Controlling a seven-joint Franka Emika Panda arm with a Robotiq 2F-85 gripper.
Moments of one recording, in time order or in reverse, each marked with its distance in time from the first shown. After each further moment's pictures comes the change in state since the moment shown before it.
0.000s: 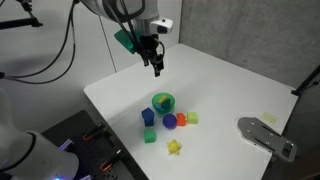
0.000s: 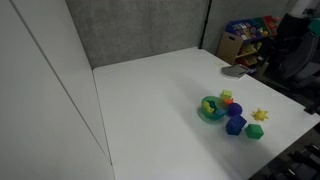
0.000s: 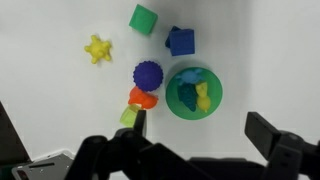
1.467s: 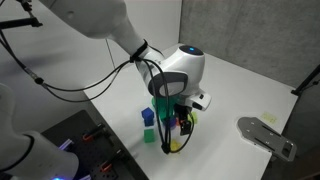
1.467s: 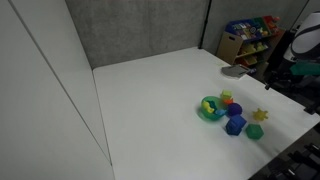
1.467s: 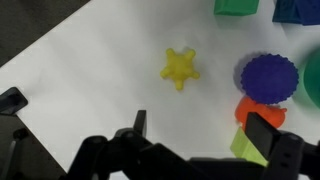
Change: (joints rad) arm -0.155 0.442 -0.218 0.021 0.000 0.330 0.009
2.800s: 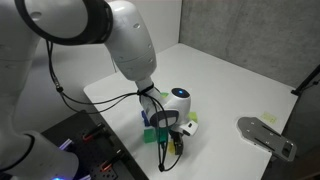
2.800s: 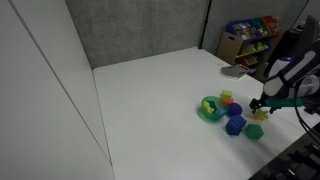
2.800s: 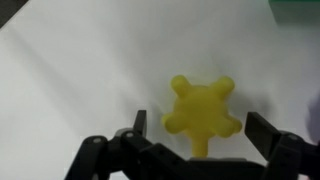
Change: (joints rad) arm 0.037 0.458 0.001 0.089 0.049 0.329 0.079
